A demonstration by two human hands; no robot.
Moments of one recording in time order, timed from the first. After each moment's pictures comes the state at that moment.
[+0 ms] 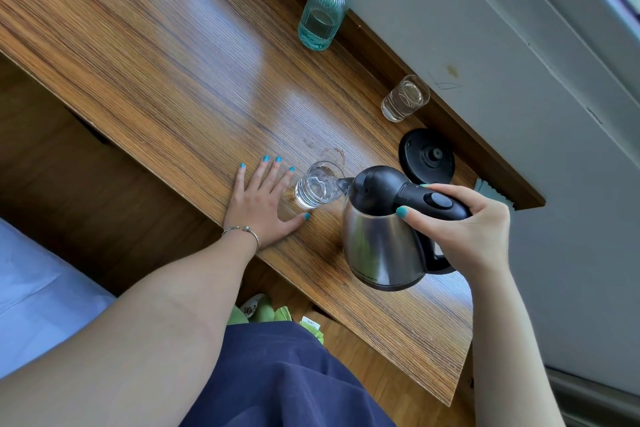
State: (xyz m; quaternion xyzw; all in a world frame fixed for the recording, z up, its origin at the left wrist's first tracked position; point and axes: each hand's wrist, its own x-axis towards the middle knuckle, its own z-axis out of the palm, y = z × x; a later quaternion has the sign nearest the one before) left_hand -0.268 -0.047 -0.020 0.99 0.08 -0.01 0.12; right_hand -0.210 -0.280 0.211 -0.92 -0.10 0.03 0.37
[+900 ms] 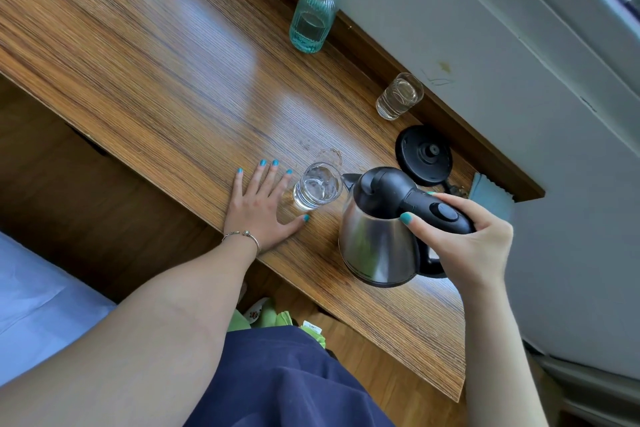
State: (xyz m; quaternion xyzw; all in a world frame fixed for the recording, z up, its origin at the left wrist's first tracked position) left_hand -0.268 -0.048 -0.021 0.99 0.08 0.00 0.12; right_hand -0.228 -0.290 0.197 -0.89 -0.08 -0.04 0.44
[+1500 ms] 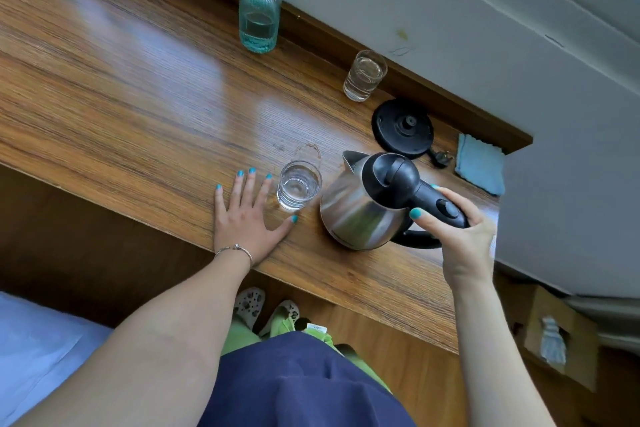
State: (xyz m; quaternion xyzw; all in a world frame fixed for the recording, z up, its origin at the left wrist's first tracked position) left_hand -0.267 -0.047 -0.025 0.99 0.08 -0.03 0.07; right_hand -0.246 -0.328 0.160 -0.77 0.07 -0.02 0.63
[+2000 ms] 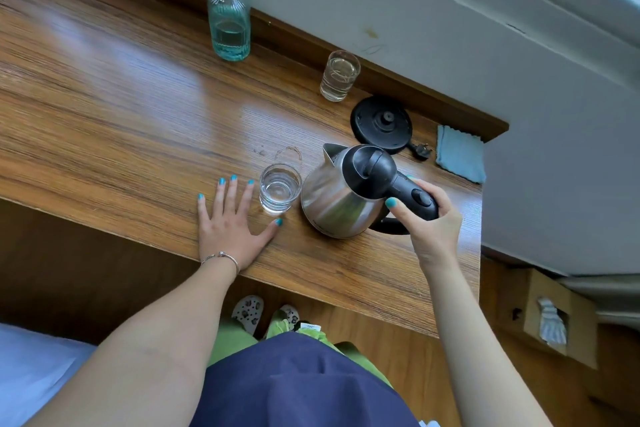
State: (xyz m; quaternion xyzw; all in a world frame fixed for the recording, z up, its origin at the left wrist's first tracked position) left_hand -0.267 -0.048 -0.025 0.99 0.08 -0.03 0.07; right_hand -0.243 -0.334 0.133 -0.81 0.12 -0.07 0.56
